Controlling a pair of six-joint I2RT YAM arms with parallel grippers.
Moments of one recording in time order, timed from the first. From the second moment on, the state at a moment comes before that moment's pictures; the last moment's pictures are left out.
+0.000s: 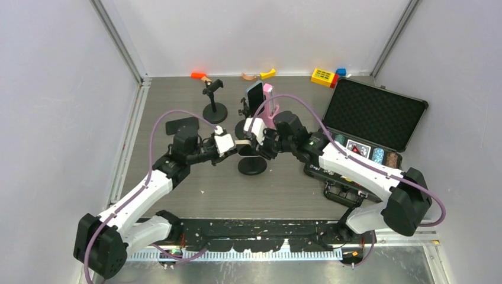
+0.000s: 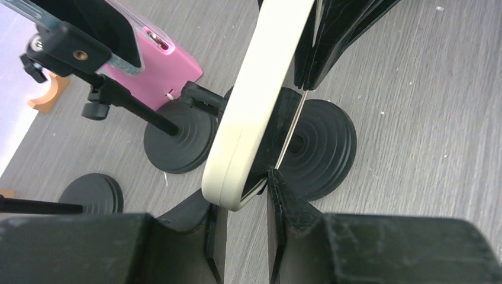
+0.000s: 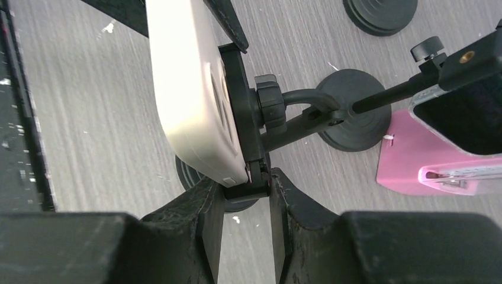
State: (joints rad) left arm -0.49 1.01 0.69 -0.07 0.58 0.53; right arm 0.78 1.37 1.09 -0.31 -0.30 -0.41
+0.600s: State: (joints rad) left arm -0.48 0.92 0.57 -0.10 0.68 0.70; right arm 0.91 1.25 0.78 0.02 -0.20 -0.41
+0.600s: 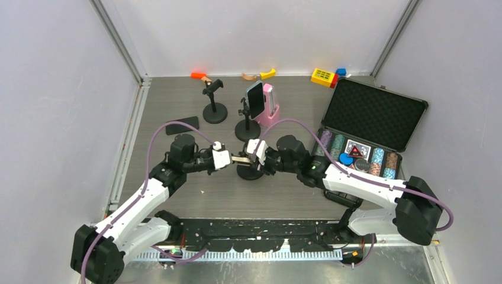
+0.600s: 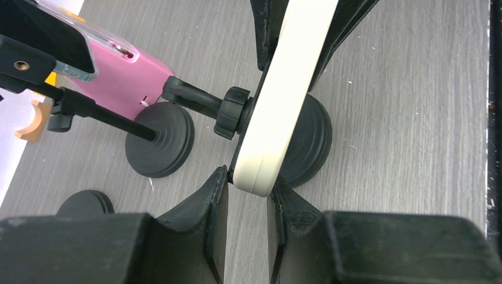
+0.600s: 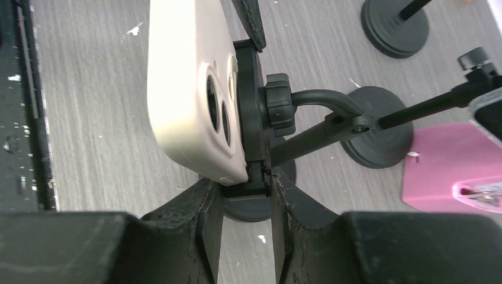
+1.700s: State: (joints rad) left arm -0.45 1.04 0.81 -0.56 0.86 0.68; right arm 0.80 1.26 0.77 -0.02 -0.64 0.05
